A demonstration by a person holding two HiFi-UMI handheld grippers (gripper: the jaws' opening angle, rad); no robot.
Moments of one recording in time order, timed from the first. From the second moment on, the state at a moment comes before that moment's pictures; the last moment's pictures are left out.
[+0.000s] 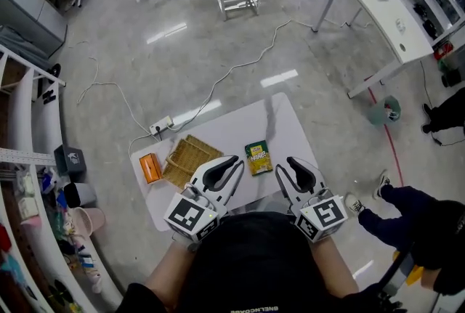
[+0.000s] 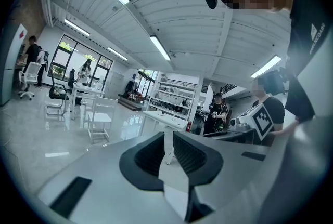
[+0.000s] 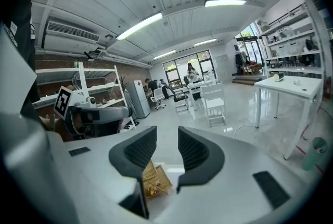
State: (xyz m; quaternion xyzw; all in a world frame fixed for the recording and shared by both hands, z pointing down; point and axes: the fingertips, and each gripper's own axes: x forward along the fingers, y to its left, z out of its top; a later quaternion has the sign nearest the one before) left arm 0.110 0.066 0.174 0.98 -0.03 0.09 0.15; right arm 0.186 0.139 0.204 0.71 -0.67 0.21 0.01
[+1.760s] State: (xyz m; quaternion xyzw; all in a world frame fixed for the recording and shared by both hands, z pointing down) left arm -0.018 0.076 0.299 0.92 -0.23 0.19 0.26; right arm 0.181 0.146 0.612 0.56 -0.61 0.50 0.25
